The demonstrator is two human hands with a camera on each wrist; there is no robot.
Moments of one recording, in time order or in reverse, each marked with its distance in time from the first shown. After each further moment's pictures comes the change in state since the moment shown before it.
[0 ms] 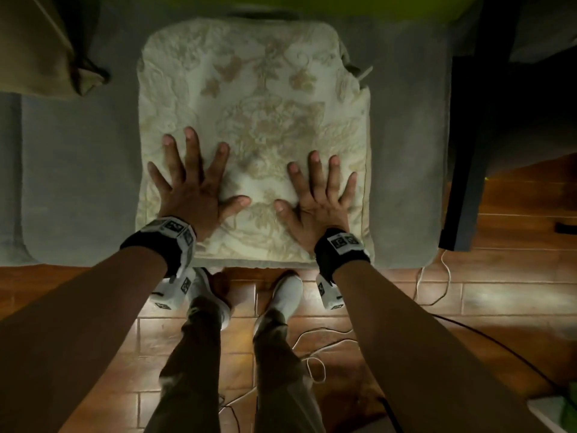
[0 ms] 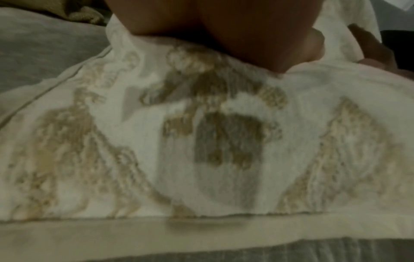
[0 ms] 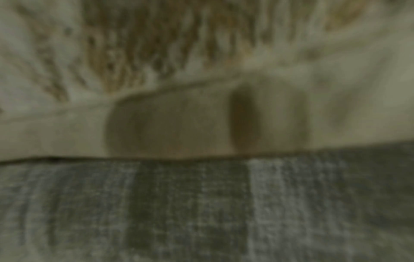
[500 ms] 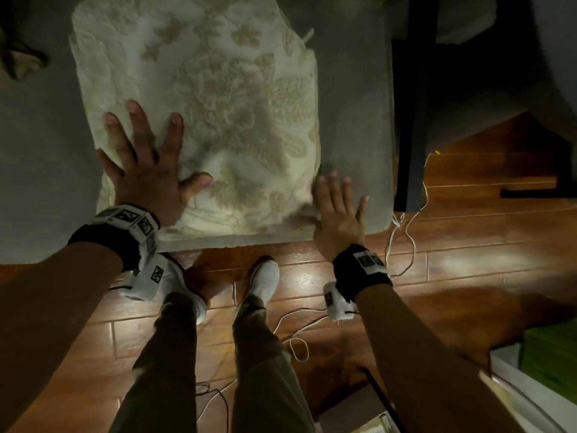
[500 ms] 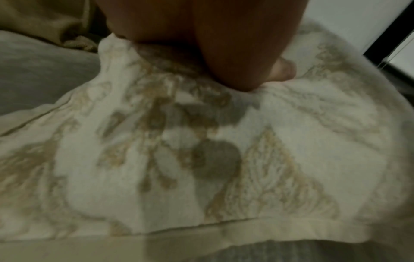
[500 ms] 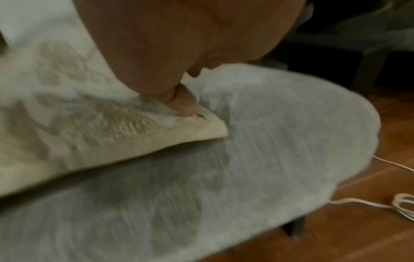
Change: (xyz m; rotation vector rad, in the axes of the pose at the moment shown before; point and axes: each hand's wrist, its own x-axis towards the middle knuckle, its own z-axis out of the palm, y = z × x) left_hand -0.030 0.027 -0.018 0.028 0.112 -0.009; right_hand -0.101 0.064 -0.033 0.014 -0.134 0.318
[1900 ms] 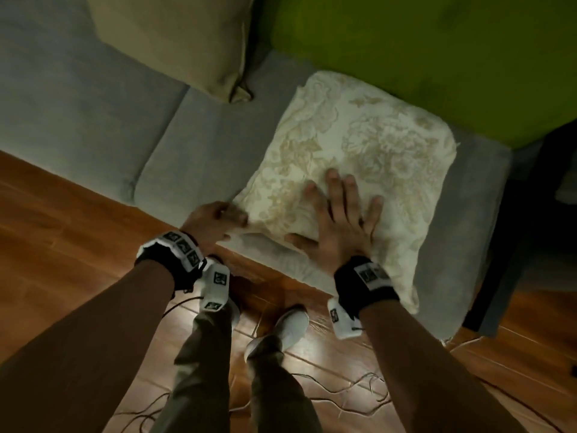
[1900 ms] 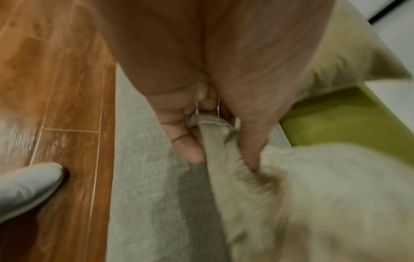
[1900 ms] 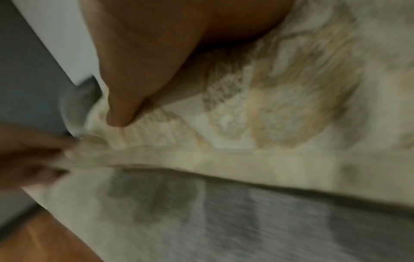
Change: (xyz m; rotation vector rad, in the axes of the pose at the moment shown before) left_hand -0.083 -0.116 0.004 -1.078 -0.122 -0.708; right_hand 0.024 -0.196 -0.030 -0.286 0.204 -0.646
